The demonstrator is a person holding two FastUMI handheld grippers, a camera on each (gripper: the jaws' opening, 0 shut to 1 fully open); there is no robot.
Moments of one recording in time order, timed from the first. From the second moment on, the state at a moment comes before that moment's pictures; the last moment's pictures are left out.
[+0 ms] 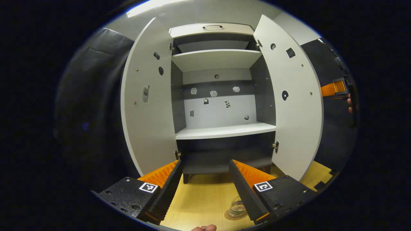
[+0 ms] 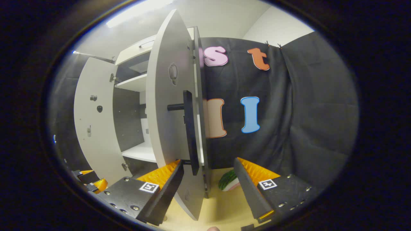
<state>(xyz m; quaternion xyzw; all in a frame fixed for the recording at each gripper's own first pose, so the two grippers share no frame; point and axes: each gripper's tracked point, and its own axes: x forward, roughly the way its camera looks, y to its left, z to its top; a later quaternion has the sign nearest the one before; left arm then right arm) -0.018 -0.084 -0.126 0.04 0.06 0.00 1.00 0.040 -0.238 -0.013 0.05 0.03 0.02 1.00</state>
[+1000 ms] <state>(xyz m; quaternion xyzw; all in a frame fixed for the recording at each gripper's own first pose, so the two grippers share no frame) -0.045 0.005 -0.111 0.02 0.05 0.08 1.00 0.100 -0.095 -0.017 0.08 0.01 0.11 0.99</state>
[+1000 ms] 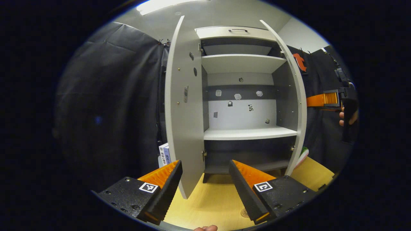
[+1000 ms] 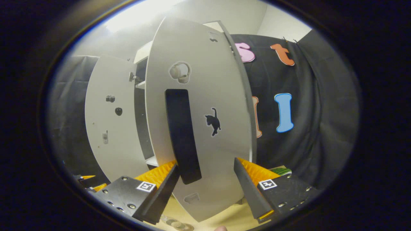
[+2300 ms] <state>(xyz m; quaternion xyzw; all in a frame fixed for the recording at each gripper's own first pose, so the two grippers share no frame) -0.024 0.160 -0.070 -0.04 0.04 0.11 0.99 0.237 -0.009 -0.015 0.02 -0.03 0.00 1.00</state>
